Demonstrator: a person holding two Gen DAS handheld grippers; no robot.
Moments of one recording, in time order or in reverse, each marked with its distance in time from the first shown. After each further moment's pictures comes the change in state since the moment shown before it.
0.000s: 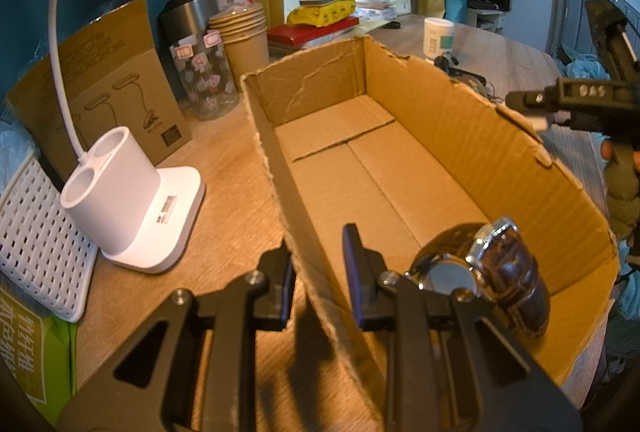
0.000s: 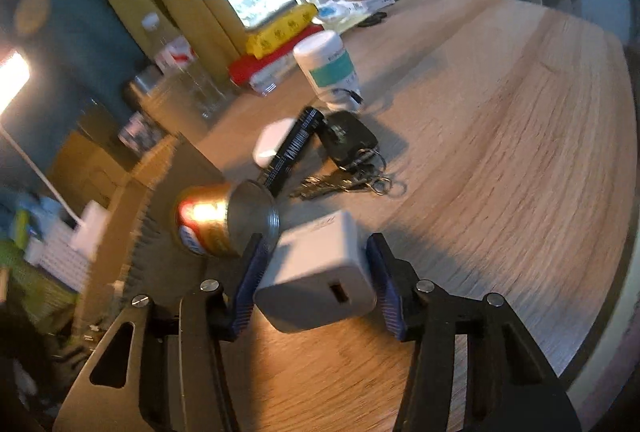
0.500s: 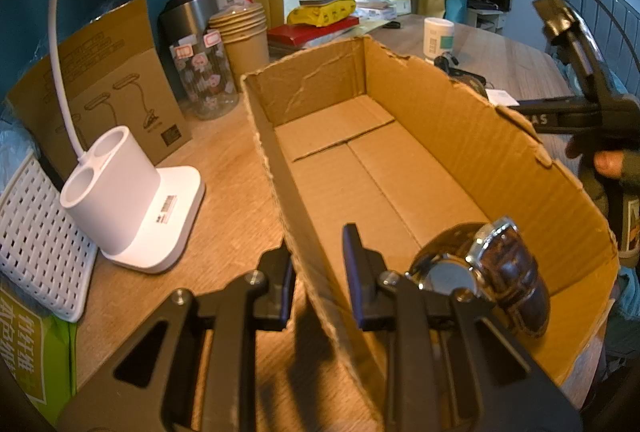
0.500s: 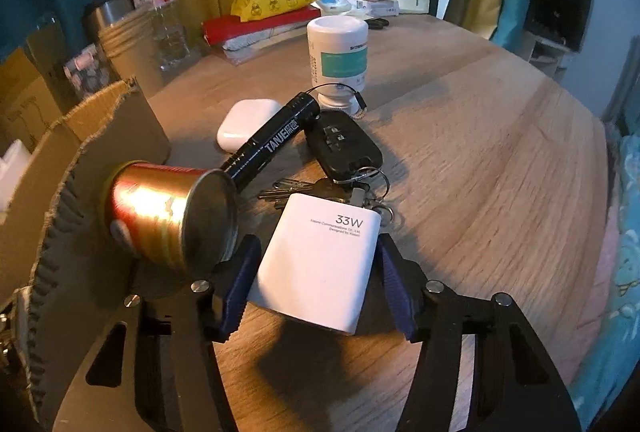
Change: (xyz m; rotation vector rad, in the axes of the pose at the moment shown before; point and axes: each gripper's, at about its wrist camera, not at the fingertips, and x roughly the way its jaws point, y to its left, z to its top) left arm 0.000 0.000 0.000 -0.001 0.000 -0.001; right arm 0.045 0.033 0.005 -0.242 0.041 -0.306
